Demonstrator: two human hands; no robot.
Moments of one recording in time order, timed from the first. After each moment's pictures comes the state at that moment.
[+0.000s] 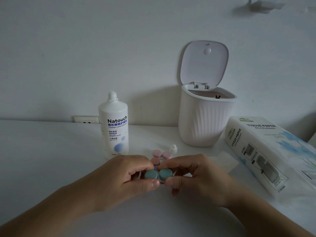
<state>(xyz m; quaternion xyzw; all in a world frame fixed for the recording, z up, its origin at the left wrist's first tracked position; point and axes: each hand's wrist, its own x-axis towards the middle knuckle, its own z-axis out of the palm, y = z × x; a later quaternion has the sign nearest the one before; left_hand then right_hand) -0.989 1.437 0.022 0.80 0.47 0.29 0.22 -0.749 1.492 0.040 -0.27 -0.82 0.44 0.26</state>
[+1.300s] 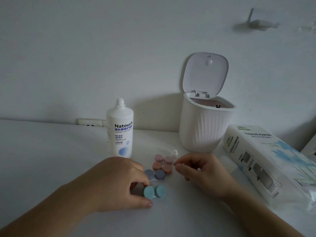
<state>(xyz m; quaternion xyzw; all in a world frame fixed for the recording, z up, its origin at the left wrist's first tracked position) -0.999 1.434 0.029 0.84 0.52 0.13 0.01 -0.741 1.518 0.025 -0.35 -0.78 0.38 0.35</state>
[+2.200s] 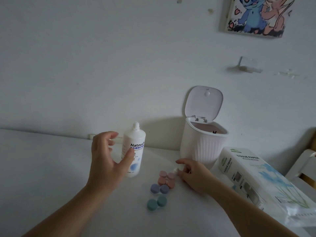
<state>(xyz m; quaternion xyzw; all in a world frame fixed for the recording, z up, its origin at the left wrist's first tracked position) -1.029 1.453 0.029 0.53 0.53 0.66 -0.02 -0.761 1.562 0.033 -0.50 -0.82 0.19 0.19</state>
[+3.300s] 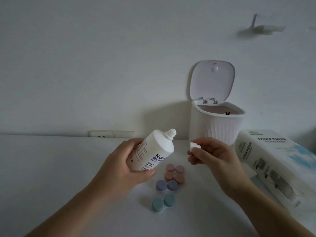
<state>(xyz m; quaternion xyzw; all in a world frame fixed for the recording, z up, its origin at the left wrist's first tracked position) -1.019 1.458 0.023 0.66 0.55 0.49 0.16 -0.761 1.531 0.043 -0.31 -0.62 0.48 0.53</state>
